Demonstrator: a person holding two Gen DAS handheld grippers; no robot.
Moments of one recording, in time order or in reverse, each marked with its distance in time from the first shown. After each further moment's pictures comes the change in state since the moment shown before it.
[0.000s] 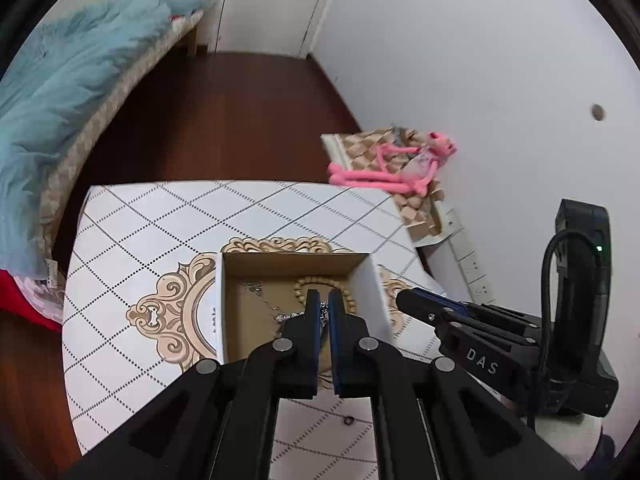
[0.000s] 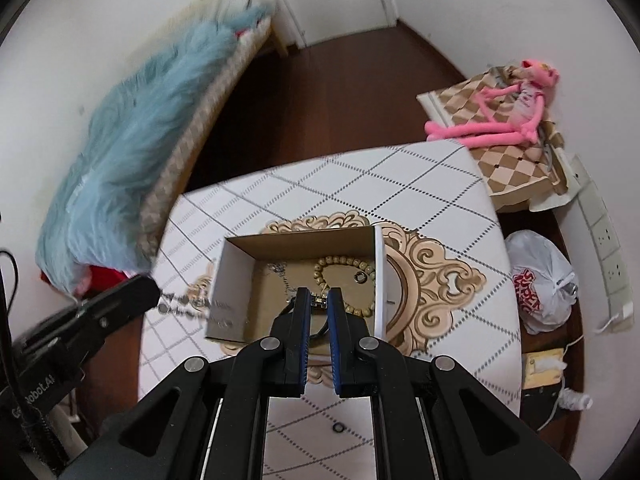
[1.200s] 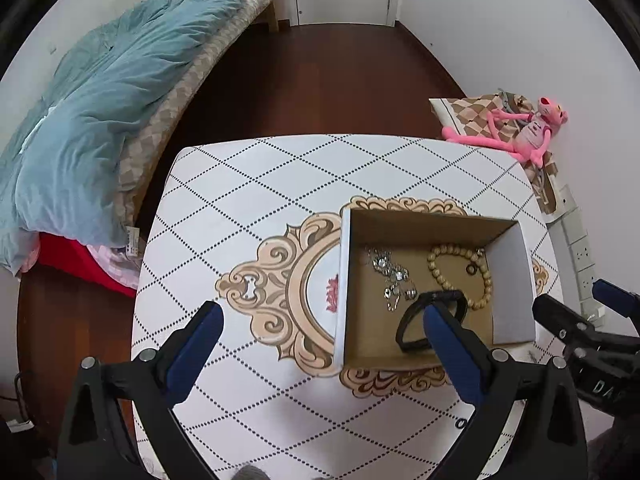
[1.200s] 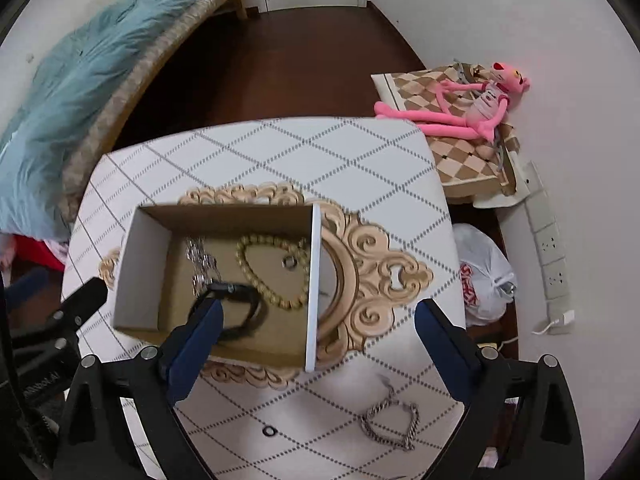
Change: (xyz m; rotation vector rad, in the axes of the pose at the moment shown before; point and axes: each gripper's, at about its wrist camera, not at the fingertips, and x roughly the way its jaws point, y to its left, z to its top) left arm 0.036 0.040 -0.026 -0.027 0.094 0.415; right arm 0.031 -0.004 -0.002 -0.065 0.092 -0.292
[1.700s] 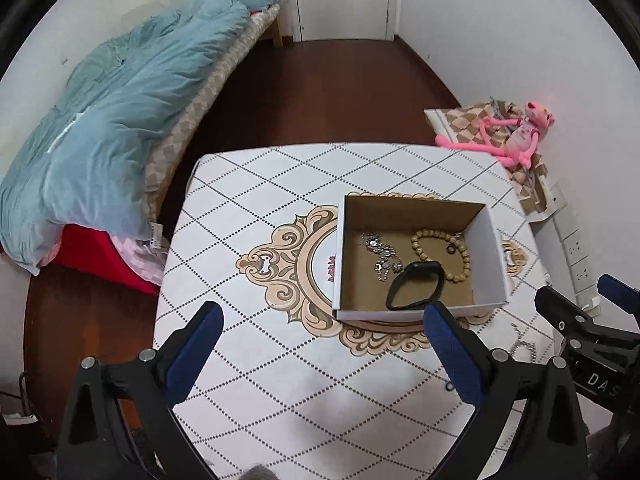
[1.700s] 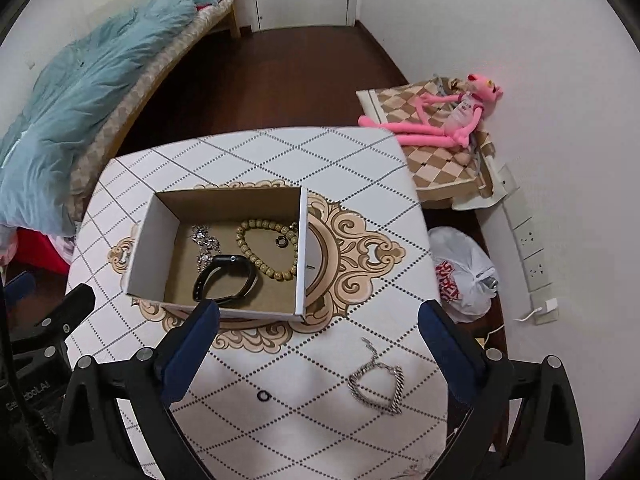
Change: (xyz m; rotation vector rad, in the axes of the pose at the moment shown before) left arm -0.063 -0.006 -0.033 0.002 -0.064 0.018; right arm -0.057 -0.004 -0.042 0.011 -0.094 -0.037
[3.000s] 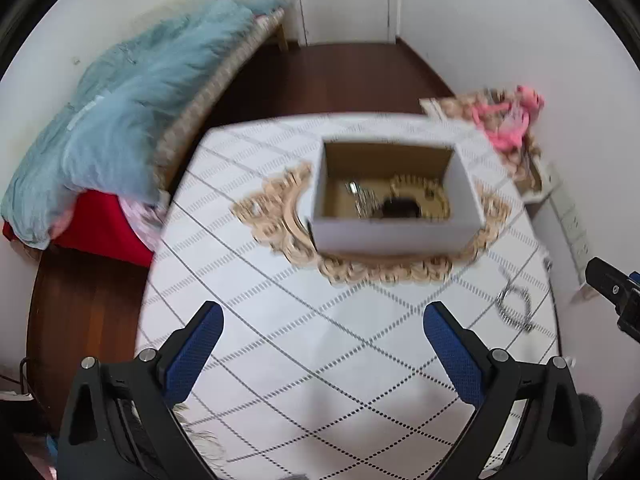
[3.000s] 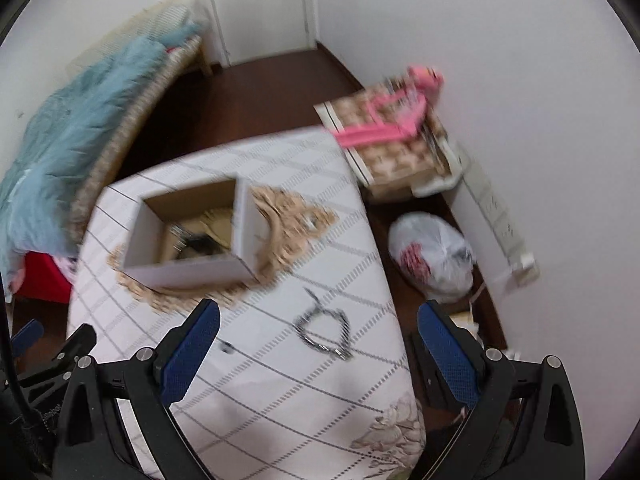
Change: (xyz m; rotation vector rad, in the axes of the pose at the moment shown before) left arm -0.007 -0.041 -0.084 0.005 -0.006 0.042; right arm -0.039 -0.076 -0.078 0.164 -0.066 -0.007
